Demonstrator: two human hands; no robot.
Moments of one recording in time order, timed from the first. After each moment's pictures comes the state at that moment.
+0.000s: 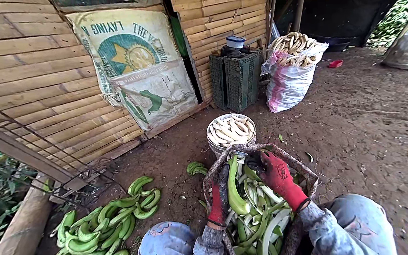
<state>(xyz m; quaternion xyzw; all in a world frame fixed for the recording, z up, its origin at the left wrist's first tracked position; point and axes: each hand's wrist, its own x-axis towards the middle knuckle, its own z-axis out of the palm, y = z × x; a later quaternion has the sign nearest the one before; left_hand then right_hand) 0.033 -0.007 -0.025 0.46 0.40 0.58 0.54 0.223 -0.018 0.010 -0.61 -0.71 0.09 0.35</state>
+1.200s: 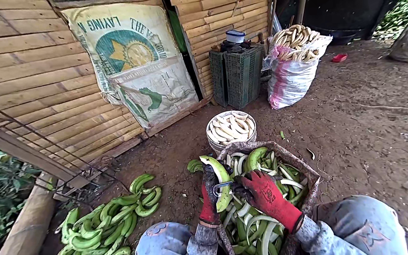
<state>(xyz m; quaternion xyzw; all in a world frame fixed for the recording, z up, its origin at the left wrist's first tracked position) 0.012 0.015 -0.040 0.39 0.20 0.65 0.62 0.189 -0.047 -0.016 -0.51 -0.82 0.03 0.28</state>
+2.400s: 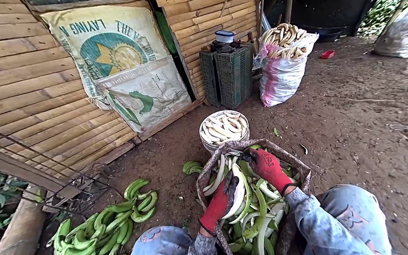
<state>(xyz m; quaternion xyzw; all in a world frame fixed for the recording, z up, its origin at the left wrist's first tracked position) 0.028 -0.040 0.003 0.67 0.47 0.32 0.48 0.229 0.004 0.010 -0.67 -0.67 0.23 0.22</state>
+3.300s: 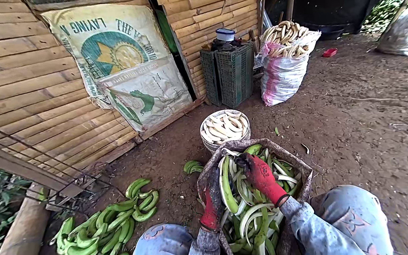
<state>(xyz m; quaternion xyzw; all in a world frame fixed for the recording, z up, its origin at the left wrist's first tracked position) 0.032 -0.018 -0.023 0.42 0.29 0.57 0.64 0.202 -0.006 -0.013 -0.66 -0.65 0.24 0.29</state>
